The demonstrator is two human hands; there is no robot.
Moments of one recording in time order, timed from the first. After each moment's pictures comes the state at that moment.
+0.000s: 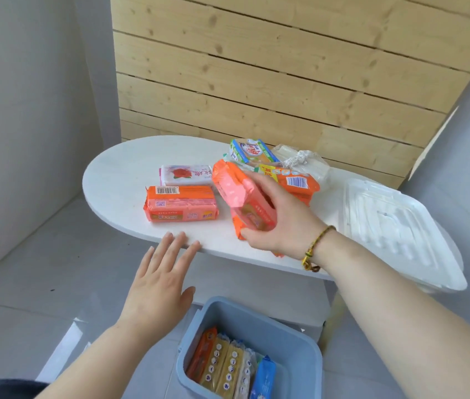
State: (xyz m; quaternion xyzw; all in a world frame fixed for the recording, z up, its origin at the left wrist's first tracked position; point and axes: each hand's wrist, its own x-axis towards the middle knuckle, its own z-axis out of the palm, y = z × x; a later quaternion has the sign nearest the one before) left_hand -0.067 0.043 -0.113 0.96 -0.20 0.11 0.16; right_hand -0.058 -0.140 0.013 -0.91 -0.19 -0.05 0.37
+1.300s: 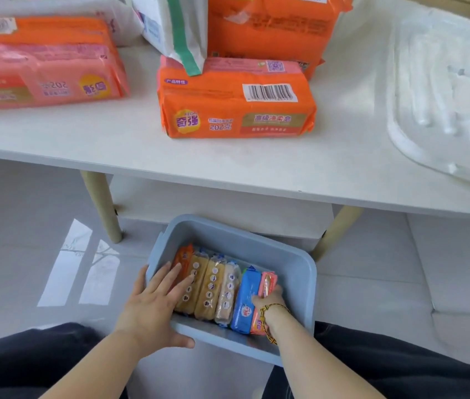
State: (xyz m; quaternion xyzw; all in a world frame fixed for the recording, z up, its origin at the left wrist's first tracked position) left_hand -0.091 -0.006 -0.307 0.93 -0.24 -0.28 -0.01; right_hand -0.120 -0.220 -0.353 -0.67 0.50 0.29 0.47
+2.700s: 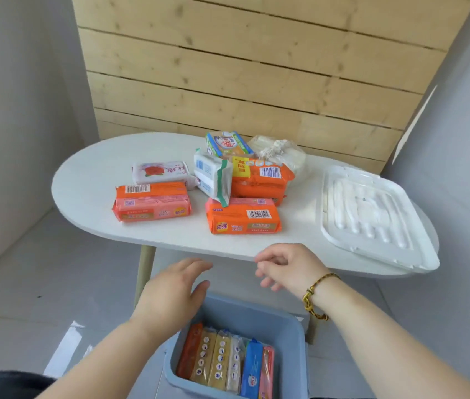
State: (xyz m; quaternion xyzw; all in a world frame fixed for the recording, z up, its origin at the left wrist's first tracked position) left_hand -0.075 -0.004 -0.111 0.94 -0.22 0.06 0.24; right_hand -0.099 -0.196 -0.049 -0.88 0.09 0.10 0.46
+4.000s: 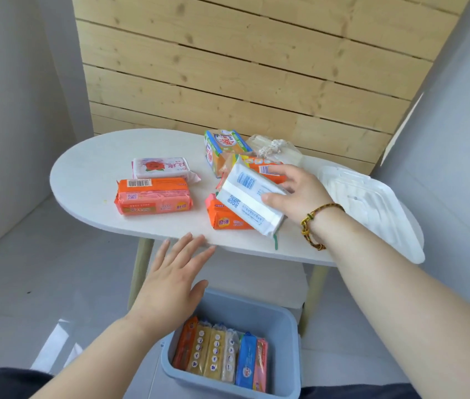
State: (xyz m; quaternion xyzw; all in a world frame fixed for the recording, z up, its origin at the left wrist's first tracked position) left_hand -0.078 0.005 -0.112 0.93 -0.29 0.08 0.23; right_hand -0.069 -0.181 0.025 -0.90 0.08 -0.08 0.42
